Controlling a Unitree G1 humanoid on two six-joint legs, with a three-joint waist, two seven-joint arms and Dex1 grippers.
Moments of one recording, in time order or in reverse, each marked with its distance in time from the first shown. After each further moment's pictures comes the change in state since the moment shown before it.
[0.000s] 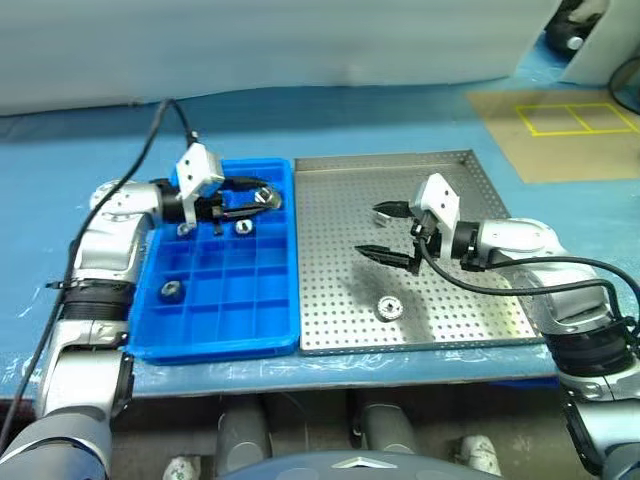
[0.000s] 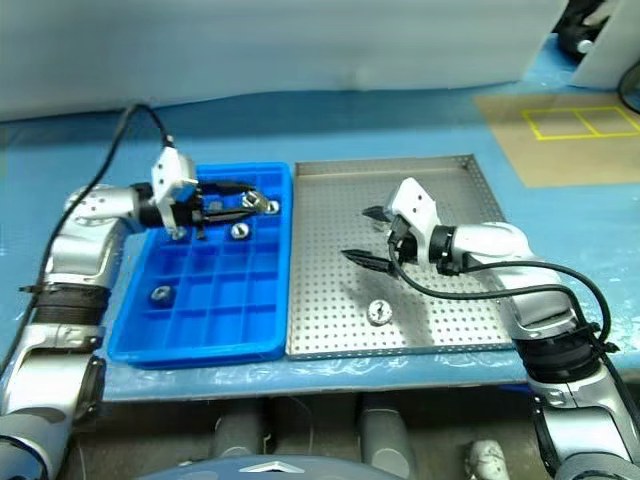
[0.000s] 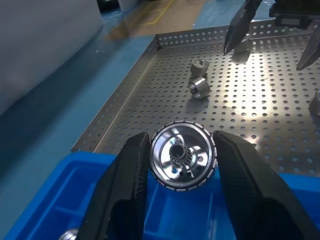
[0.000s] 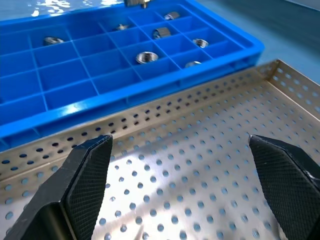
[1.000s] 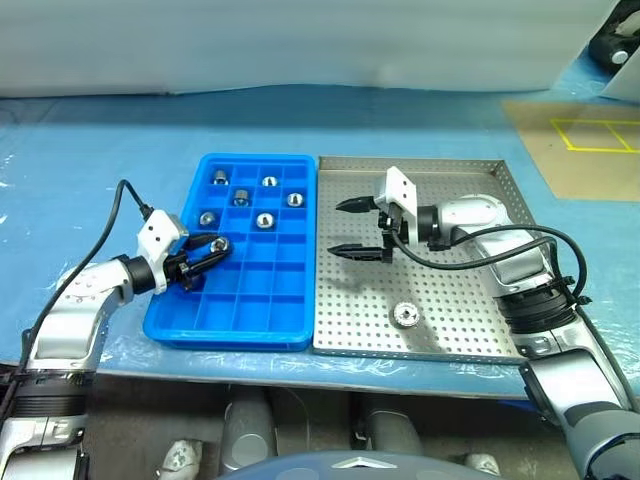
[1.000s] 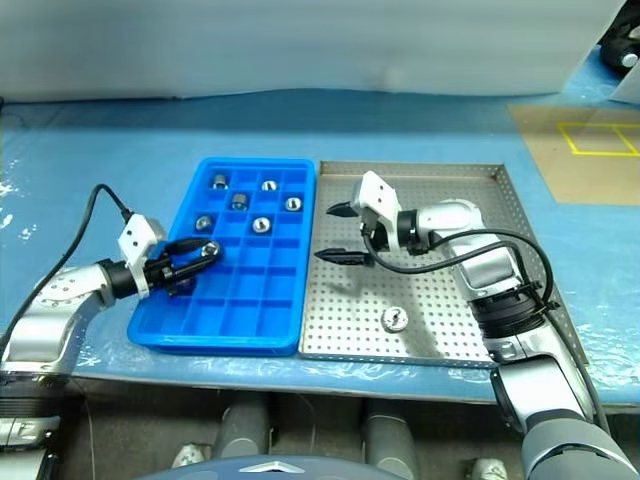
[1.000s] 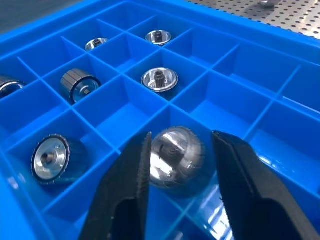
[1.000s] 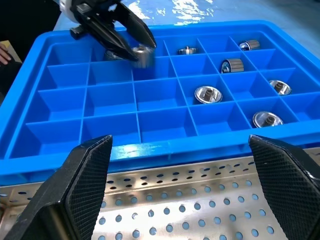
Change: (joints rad) left arm 0.353 0.033 0.028 -0.090 -0.037 0.073 0.250; right arm -0.149 0.111 0.083 0.204 -0.089 -0.114 0.196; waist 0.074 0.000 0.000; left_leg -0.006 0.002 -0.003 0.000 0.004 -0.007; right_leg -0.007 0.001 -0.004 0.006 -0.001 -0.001
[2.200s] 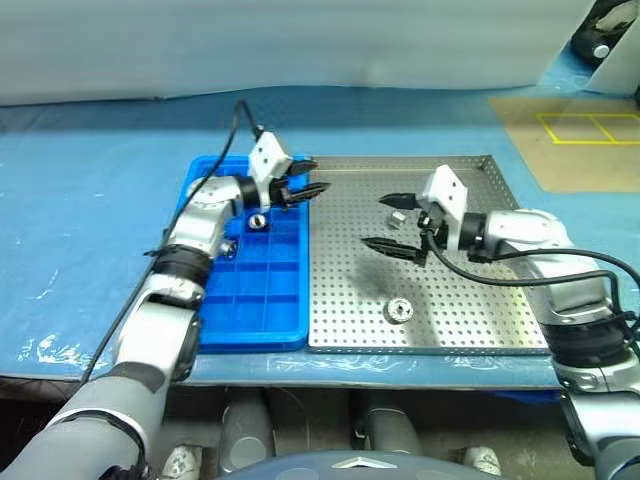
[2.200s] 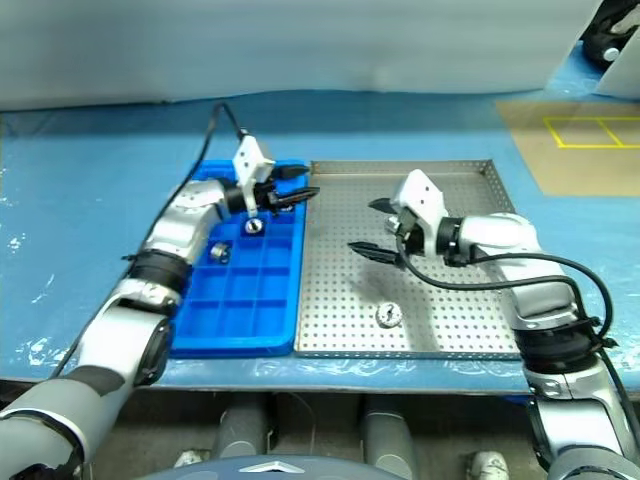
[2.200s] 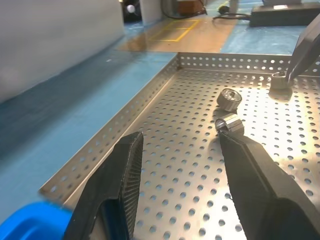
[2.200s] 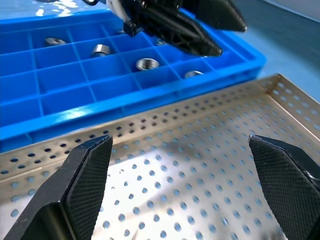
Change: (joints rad) left arm -0.787 -0.415 -0.225 0.863 0.145 -0.388 -0.073; right arm 0.229 -0.148 -0.238 -0.289 0.050 0.175 -0.186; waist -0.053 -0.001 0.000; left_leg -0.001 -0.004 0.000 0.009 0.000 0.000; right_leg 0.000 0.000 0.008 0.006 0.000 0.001
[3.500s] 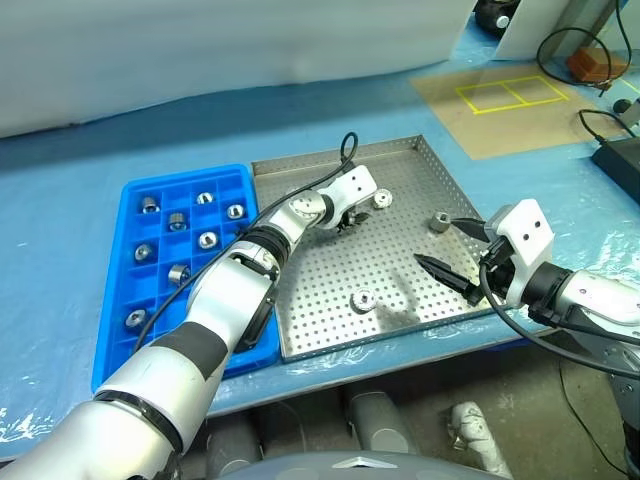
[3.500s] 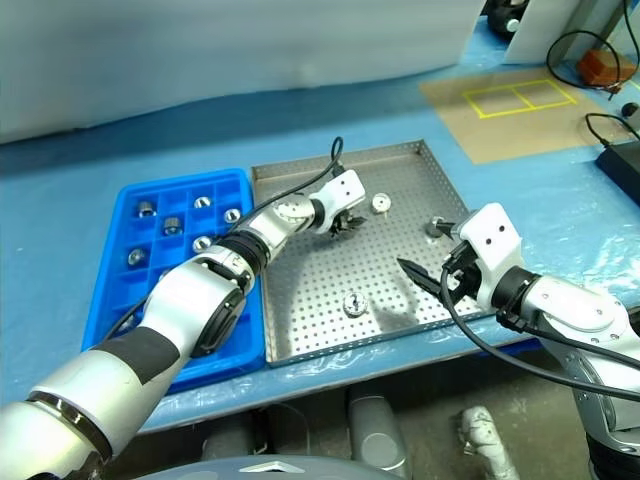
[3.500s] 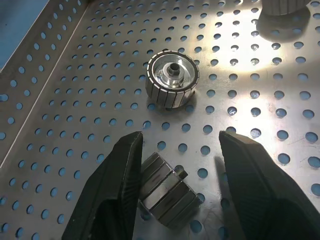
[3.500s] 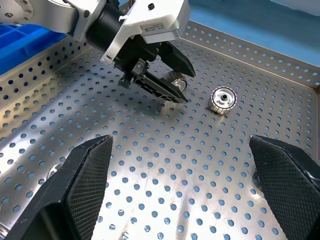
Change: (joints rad) left arm -0.237 -0.272 -0.085 0.466 0.431 0.048 0.443; right arm 0.404 -0.042 -0.320 -0.467 0.163 0.269 -0.329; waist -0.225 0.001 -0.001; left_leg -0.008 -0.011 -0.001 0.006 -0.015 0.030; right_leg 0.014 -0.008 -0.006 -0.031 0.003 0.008
